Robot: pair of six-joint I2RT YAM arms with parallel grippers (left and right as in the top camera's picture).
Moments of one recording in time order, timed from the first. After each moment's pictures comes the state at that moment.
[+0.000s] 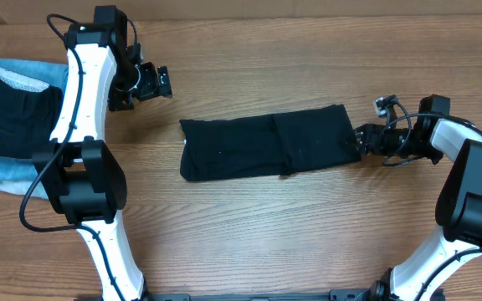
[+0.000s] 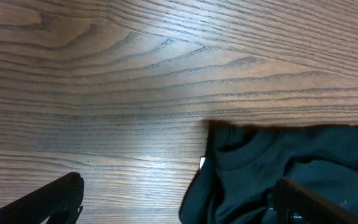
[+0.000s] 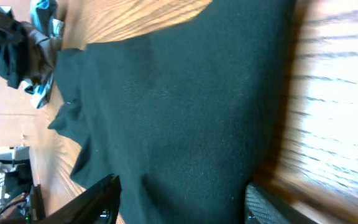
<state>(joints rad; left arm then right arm) 0.04 2.21 2.07 -1.32 0.19 -0.20 -0.31 2.01 1.16 -0.66 -0.99 -0.42</state>
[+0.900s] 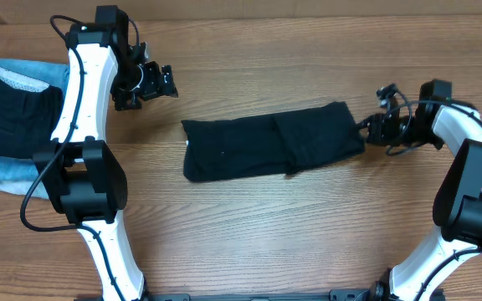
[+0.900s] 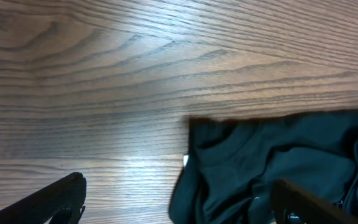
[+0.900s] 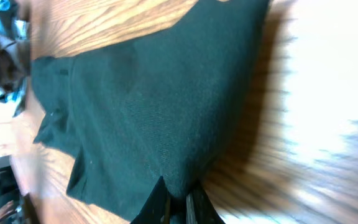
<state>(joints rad) 0.03 2.21 2.07 -1.32 0.27 -0.18 -0.29 2.01 1.31 -0.81 -0.83 -0.34</state>
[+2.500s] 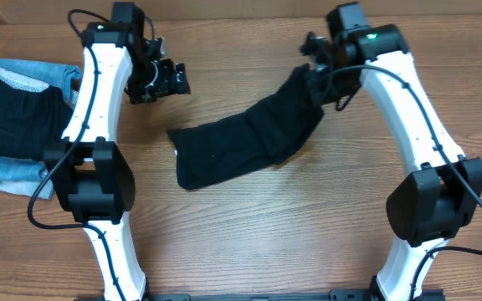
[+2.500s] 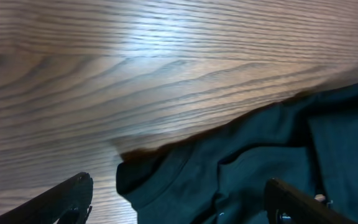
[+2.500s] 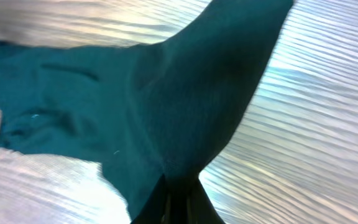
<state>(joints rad) -0.04 2.21 2.07 -1.26 0.29 -0.15 0.19 2.01 1.94 -1.26 -0.25 -0.10</state>
